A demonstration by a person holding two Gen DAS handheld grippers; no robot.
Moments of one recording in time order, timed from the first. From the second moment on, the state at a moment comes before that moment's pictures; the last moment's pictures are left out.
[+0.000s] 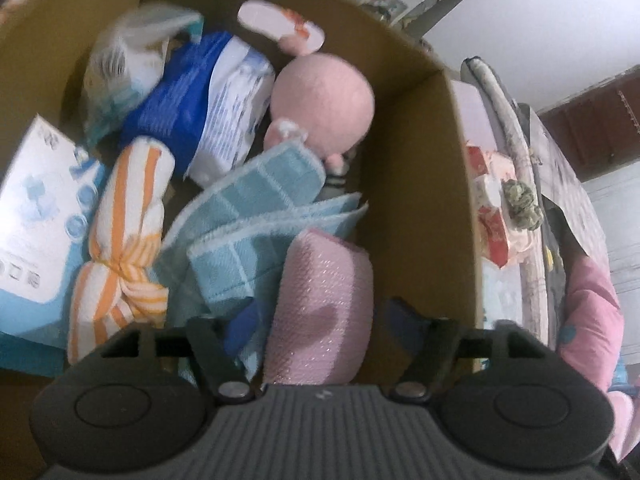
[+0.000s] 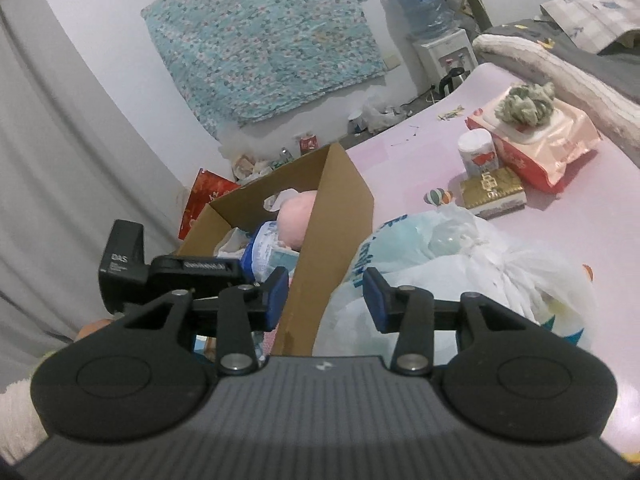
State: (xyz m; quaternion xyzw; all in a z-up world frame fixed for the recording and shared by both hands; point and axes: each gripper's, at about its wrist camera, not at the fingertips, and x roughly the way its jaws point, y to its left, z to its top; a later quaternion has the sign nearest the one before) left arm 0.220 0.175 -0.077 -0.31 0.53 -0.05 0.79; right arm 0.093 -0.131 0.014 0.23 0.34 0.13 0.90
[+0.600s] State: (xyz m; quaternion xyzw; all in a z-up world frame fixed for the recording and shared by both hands) left arm 0.154 0.183 0.004 -0.33 0.43 -0.04 0.84; right arm 0.064 -0.170 0.007 0.27 0.30 0.10 0.91
